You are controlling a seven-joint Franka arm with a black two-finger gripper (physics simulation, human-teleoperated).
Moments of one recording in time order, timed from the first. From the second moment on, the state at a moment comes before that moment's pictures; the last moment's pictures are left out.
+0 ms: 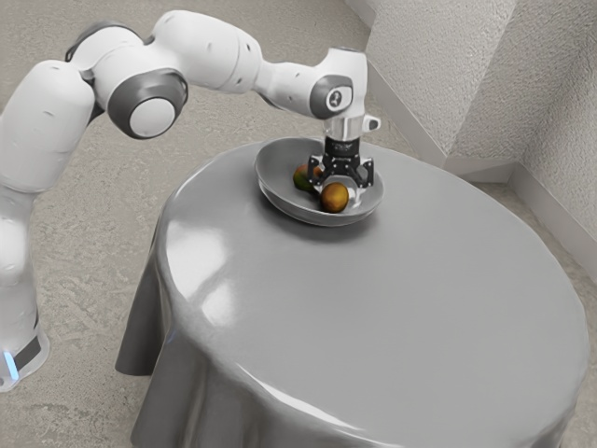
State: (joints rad) arm 0.07 0.43 0.28 -1.53 -0.43 1.96 -0.70
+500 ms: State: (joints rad) arm 0.06 0.39 0.28 -1.45 -0.38 1.98 -0.75
